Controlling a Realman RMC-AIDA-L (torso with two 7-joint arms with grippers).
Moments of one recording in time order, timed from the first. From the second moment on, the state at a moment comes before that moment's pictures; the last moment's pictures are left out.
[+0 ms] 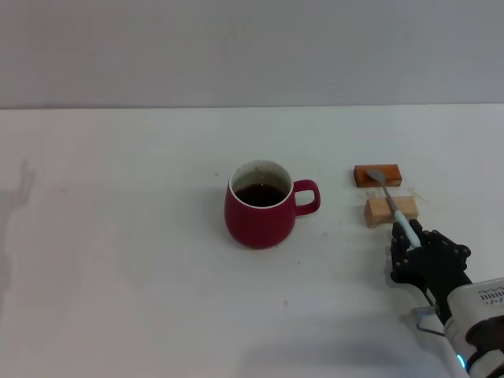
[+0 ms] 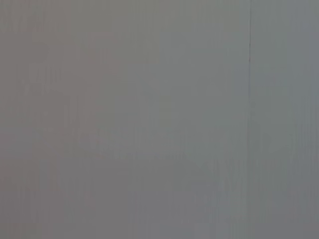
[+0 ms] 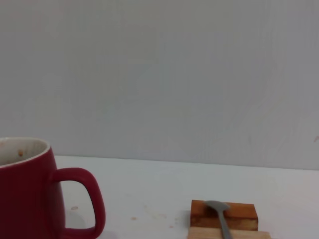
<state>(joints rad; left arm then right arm) -0.29 -2.06 -1.38 -0.33 2.52 1.12 -0.06 0.28 2.08 0.38 0.60 -1.76 -0.94 -0.35</state>
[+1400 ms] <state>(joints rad) -0.29 -2.06 -1.39 -0.33 2.52 1.12 -0.07 0.28 2.08 0.38 0.60 -1.76 -0.94 -0.35</state>
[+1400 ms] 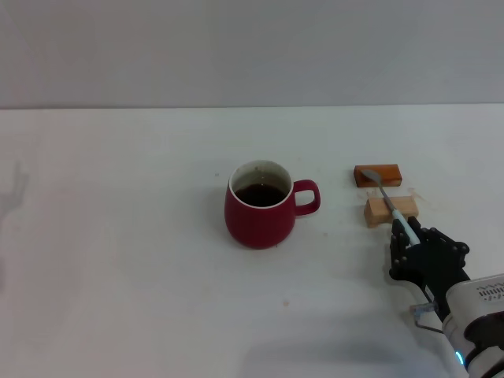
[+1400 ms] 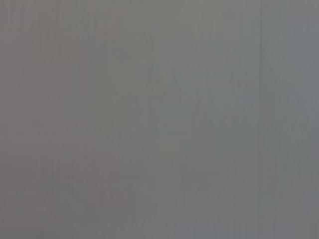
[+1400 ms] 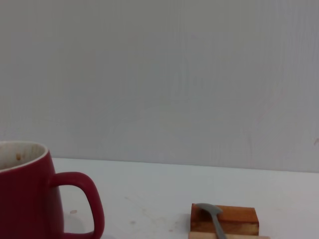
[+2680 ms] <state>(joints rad) -0.30 -2.06 -1.40 -0.30 2.52 1.11 -0.08 0.15 1.97 0.42 0.96 -1.80 -1.14 -0.50</state>
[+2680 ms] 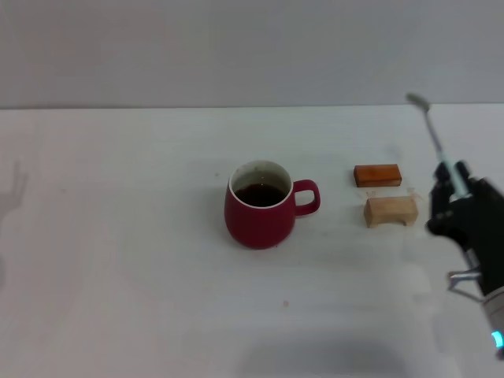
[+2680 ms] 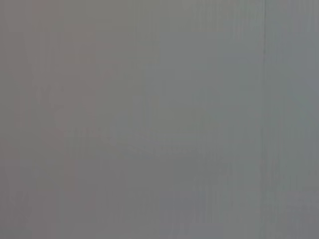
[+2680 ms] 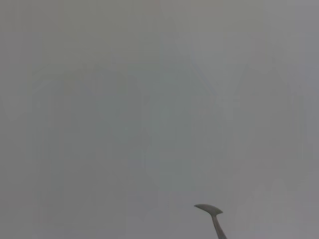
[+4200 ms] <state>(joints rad) -0.31 -2.06 -1.43 -0.28 2.52 1.08 -0.08 -0.15 2.07 1.32 1.92 -2.14 0.40 -0.77</state>
